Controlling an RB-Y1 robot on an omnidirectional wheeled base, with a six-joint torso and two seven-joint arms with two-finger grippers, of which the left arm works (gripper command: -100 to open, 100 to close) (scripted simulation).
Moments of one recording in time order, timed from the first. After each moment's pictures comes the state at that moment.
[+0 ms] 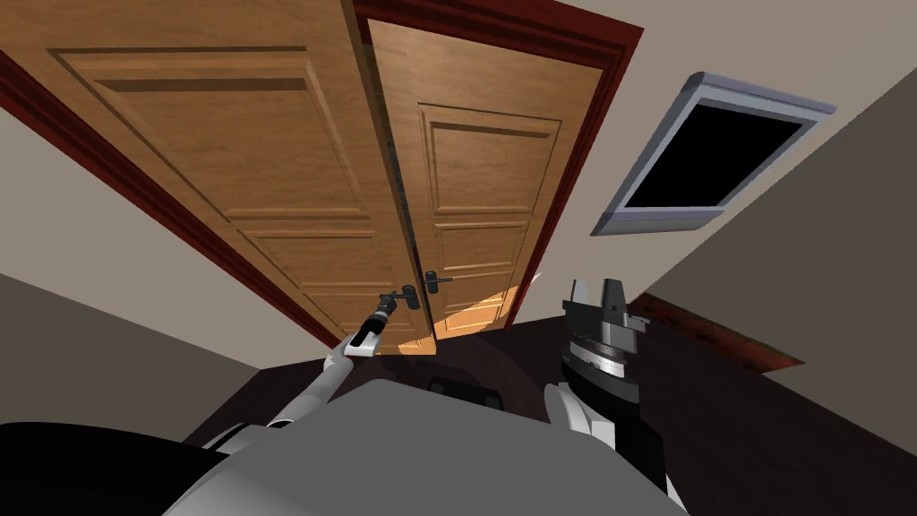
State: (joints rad) arm 0.06 0.48 0.08 -1.12 0.22 -0.42 0.27
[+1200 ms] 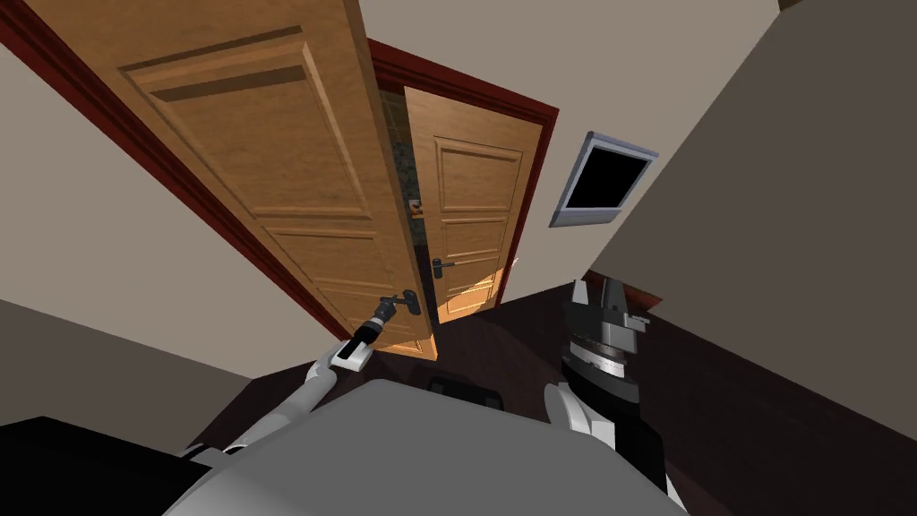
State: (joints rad) arm 0.16 0.59 -0.04 -1.19 0.22 -0.53 0.38
